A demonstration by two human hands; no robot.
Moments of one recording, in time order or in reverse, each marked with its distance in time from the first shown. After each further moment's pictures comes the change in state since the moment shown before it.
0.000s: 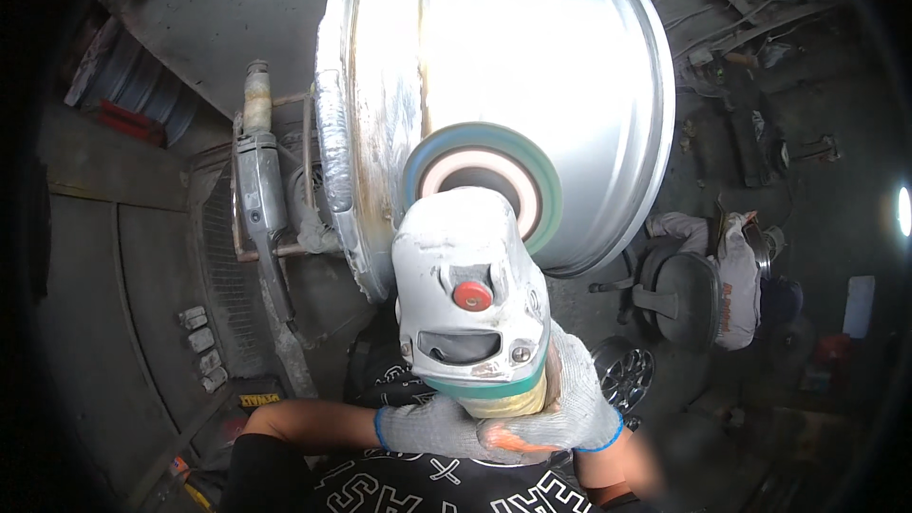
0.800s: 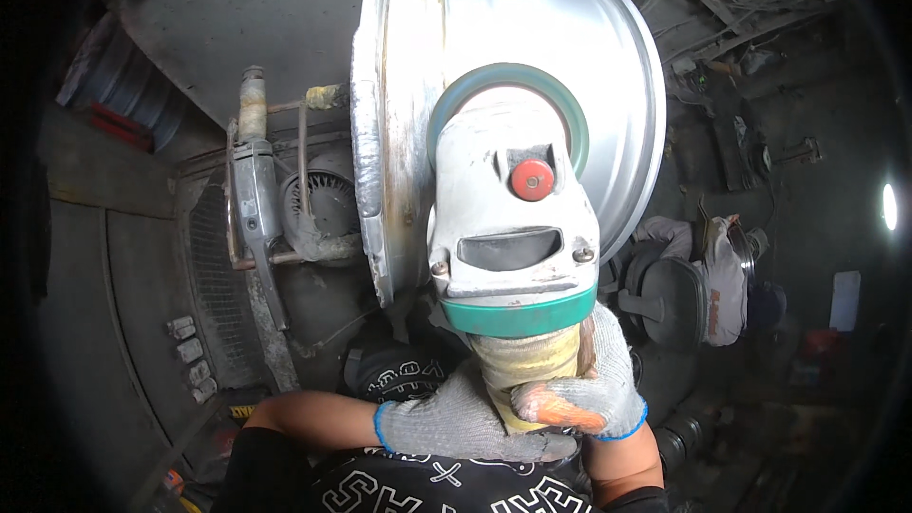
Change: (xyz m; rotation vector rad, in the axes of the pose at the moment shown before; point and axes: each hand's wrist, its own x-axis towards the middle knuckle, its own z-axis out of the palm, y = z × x) left_hand 0.017 0.032 0.037 1.211 0.248 0.191; right_hand 0.001 -0.015 0.010 0.466 0.292 0.059
